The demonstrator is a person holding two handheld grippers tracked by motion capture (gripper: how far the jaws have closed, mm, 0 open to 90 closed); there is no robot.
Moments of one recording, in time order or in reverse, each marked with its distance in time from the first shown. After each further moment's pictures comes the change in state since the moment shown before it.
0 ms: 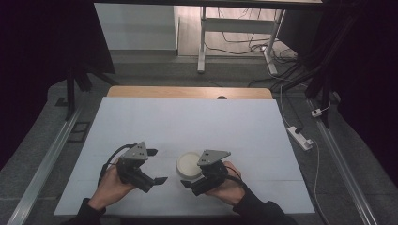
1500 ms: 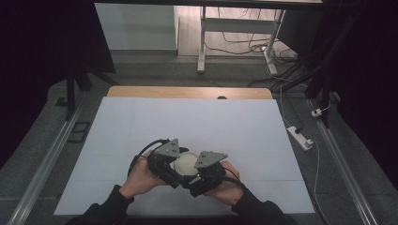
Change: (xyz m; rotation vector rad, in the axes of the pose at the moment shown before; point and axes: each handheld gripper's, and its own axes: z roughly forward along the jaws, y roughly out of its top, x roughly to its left) left arm -0.016 0.054 0.051 0.026 -0.052 0.087; right arm 0.006 0.003 0.003 -0.002 -0.029 -0.049
